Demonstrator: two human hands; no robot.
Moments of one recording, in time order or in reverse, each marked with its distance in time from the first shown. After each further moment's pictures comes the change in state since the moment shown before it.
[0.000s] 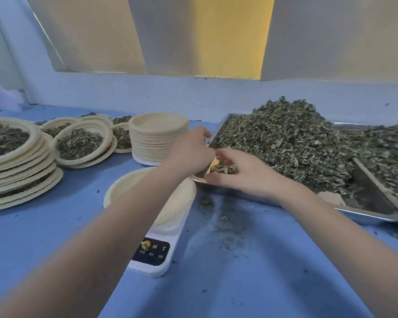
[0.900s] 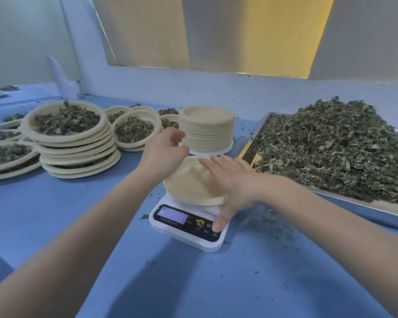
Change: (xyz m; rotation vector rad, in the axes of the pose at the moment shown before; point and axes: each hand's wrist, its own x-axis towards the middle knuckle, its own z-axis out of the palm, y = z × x) left_hand -0.063 -0.100 -0.074 -0.179 0.240 -0.189; right_hand 0.026 -0.062 0.074 -0.637 -0.528 -0.102
